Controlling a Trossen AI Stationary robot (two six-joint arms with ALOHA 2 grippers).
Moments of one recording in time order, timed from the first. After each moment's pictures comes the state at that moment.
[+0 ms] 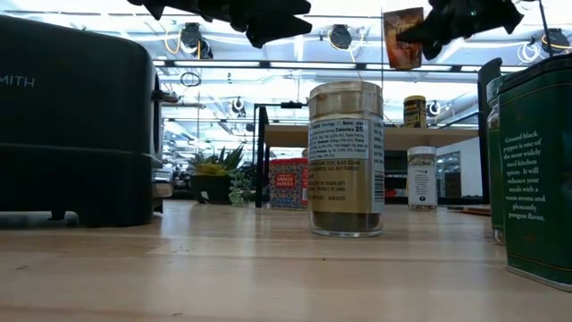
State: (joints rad) left arm 0.01 1.42 0.94 0.24 0.11 0.17; right arm -1.21 1.02 1.04 -0.34 -1.03 -0.35
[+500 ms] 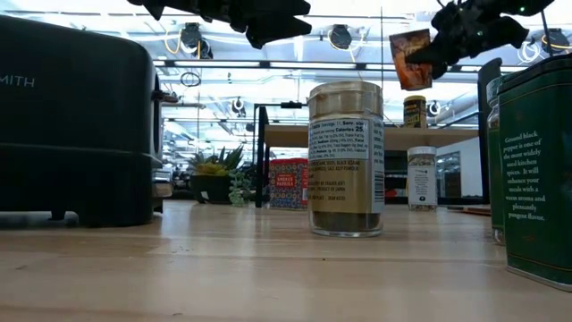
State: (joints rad) left arm 0.01 1.42 0.94 0.24 0.11 0.16; right arm -1.29 1.07 0.98 -0.51 -1.11 -0.55
